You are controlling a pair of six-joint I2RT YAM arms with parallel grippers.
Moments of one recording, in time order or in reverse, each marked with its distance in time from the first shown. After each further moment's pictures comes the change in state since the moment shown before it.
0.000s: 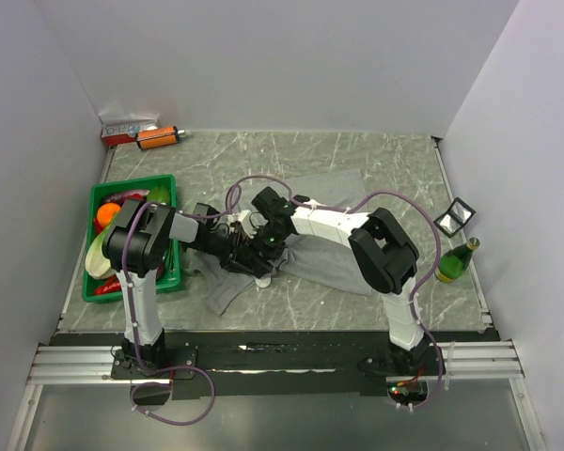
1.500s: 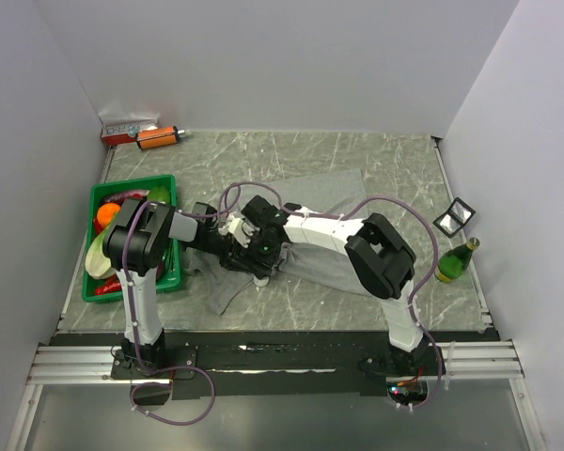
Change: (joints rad) left arm 0.013 0.014 0.009 0.017 0.016 0.008; right arm 0.070 0.003 -0.010 0.016 0.172 -0.091
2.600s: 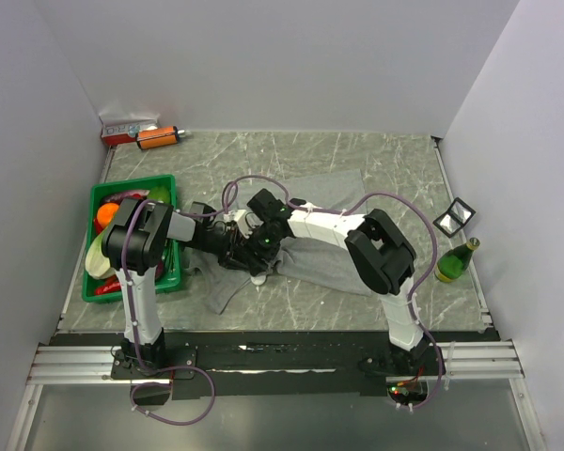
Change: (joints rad) left arm 0.020 0.004 -0.003 0.020 0.008 0.007; right arm -0.045 0.015 0.003 0.064 -0.140 0.144
